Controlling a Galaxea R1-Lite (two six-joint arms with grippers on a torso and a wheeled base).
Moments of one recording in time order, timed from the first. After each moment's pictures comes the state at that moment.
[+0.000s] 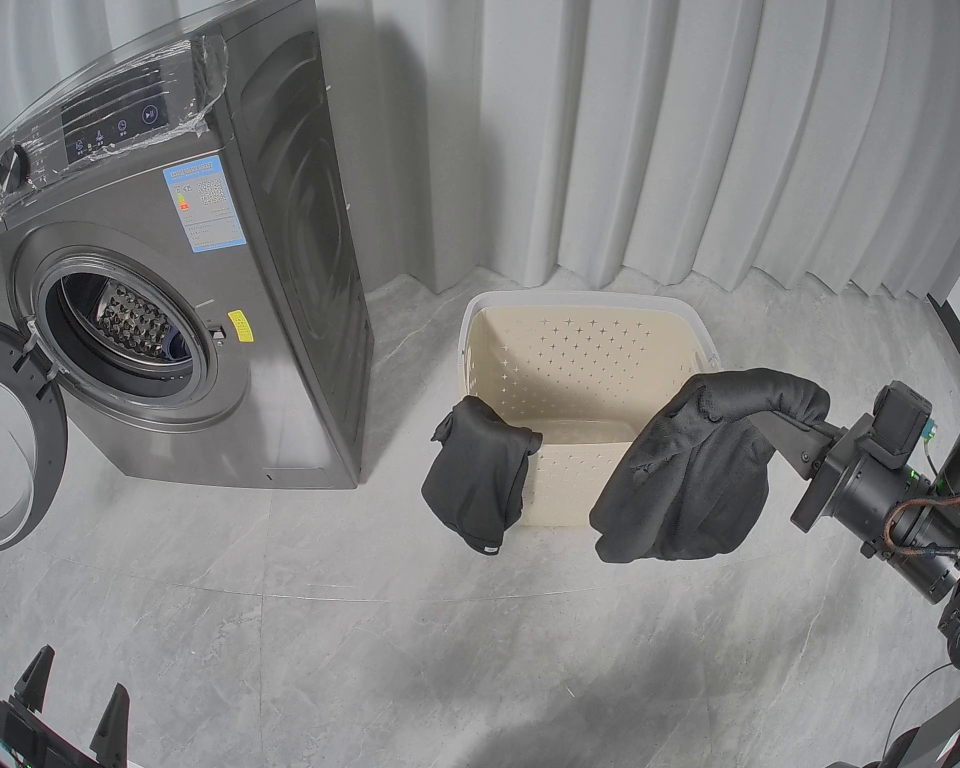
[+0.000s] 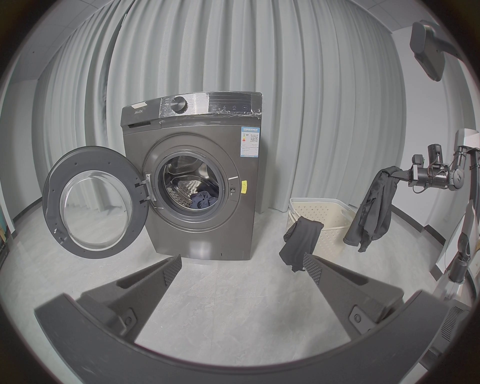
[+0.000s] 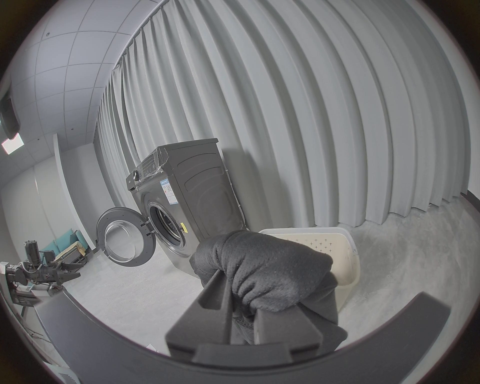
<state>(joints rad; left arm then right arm) 0.00 0.02 -0.02 0.00 -0.01 -0.03 0.52 1.37 -0.35 -1.13 0.03 0.11</state>
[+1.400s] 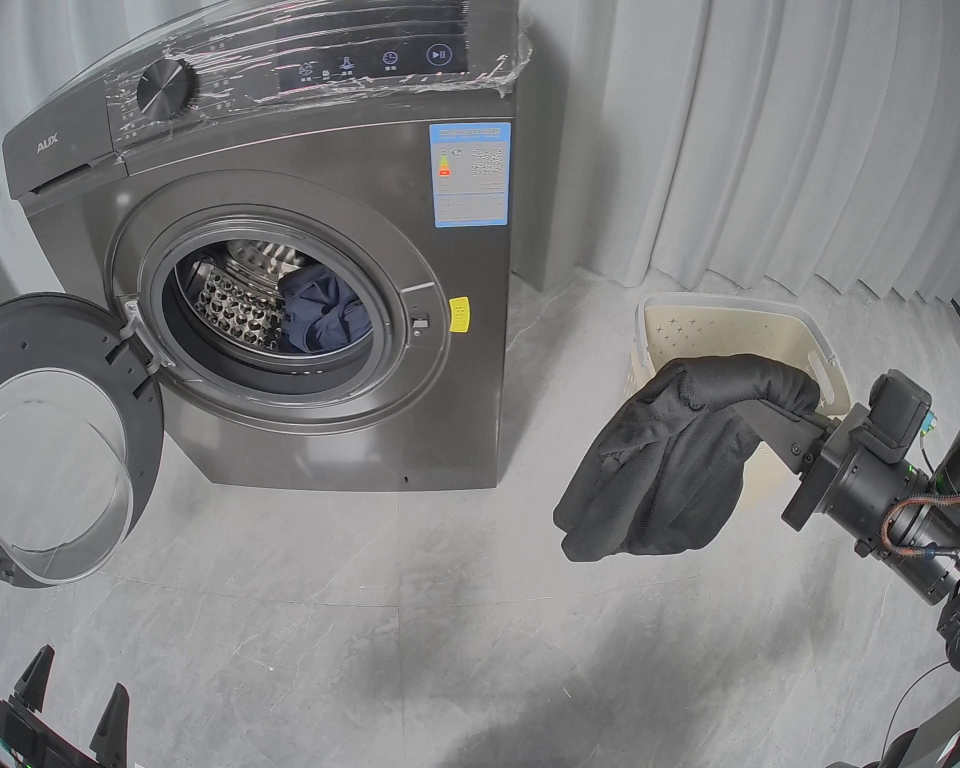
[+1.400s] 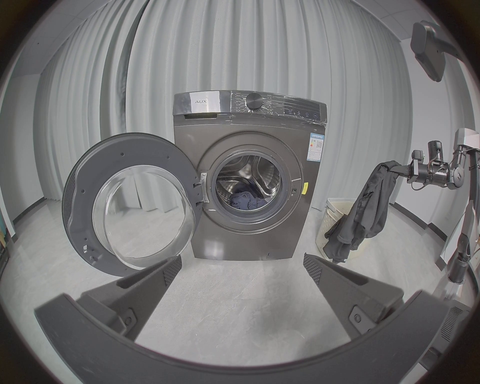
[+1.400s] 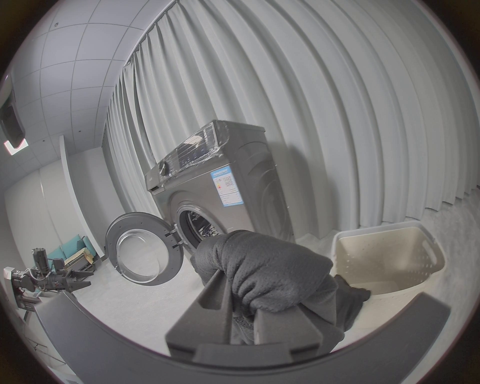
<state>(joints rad) 0.00 0.02 -0.02 0.00 -0.01 -0.03 0.59 1.38 -0.38 -1.15 0.01 0.12</state>
